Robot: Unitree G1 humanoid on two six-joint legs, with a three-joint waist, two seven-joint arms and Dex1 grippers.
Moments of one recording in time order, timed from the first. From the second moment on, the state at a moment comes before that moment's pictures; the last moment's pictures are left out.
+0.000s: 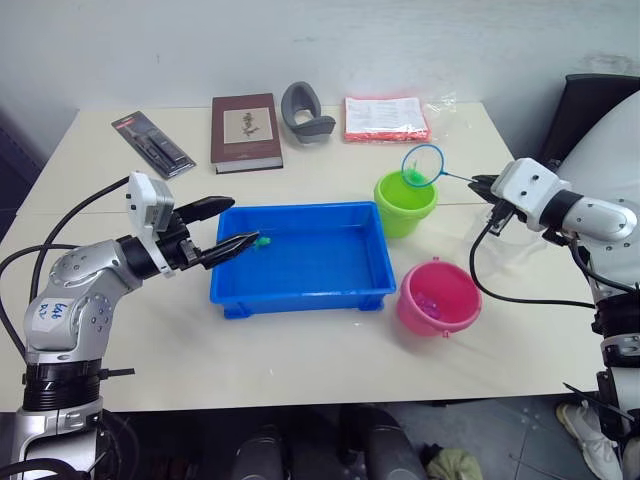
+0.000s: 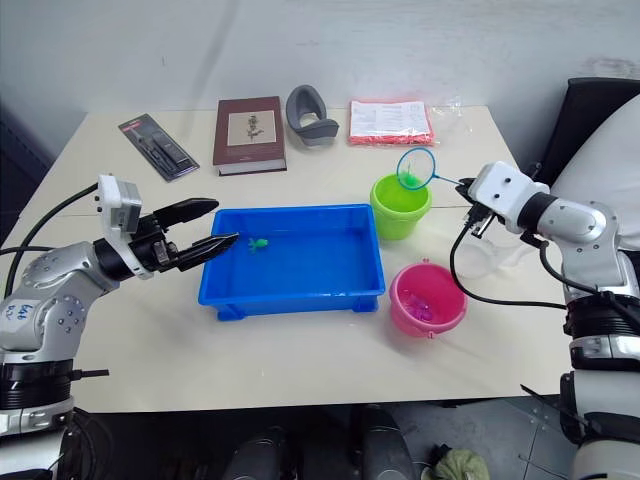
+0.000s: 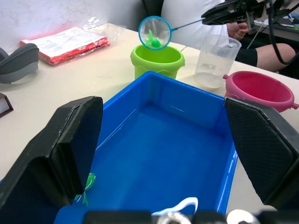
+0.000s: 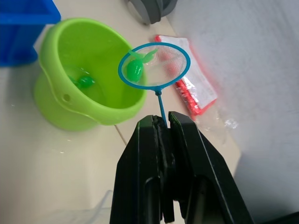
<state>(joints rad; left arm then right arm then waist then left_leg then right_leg) -0.41 0.67 0.23 -0.09 -0.62 0.47 -0.88 -0.76 -0.84 0.04 0.61 -0.17 -0.44 0.72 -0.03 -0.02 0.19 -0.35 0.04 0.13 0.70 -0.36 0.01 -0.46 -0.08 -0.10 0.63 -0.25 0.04</state>
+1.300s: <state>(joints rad) -0.22 0.66 0.36 -0.07 -0.59 0.33 -0.92 -0.71 -0.84 0.23 0.40 0.08 -0.53 0.69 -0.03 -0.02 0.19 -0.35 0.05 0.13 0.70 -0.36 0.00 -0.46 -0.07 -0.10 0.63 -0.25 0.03</state>
